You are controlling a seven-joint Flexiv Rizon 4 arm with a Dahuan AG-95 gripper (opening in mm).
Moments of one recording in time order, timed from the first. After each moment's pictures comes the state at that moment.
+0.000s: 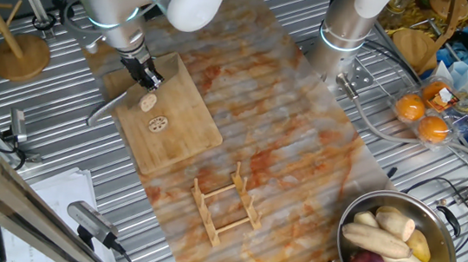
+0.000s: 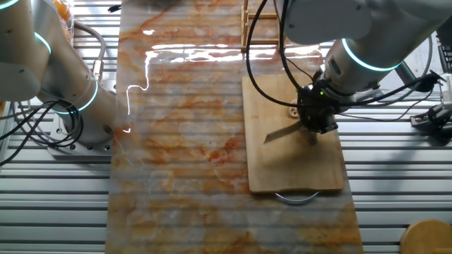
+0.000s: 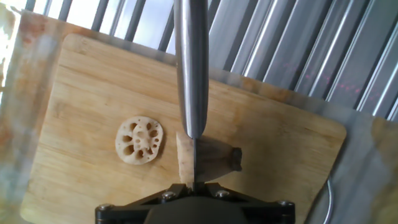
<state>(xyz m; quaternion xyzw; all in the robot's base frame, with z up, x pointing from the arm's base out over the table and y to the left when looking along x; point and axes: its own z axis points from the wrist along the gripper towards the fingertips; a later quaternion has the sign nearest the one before) 0.545 -0.056 0.092 0.20 -0.98 0.00 0.06</state>
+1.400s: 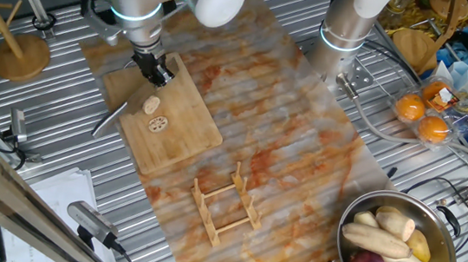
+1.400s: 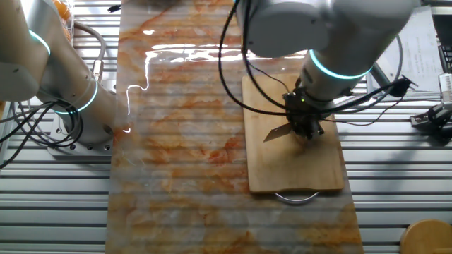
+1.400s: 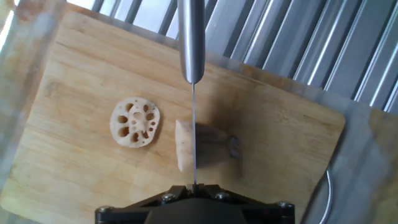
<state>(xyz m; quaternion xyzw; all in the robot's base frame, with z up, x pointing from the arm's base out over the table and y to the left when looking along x) 0.526 -0.064 0.082 0.21 -0.98 0.01 0.04</state>
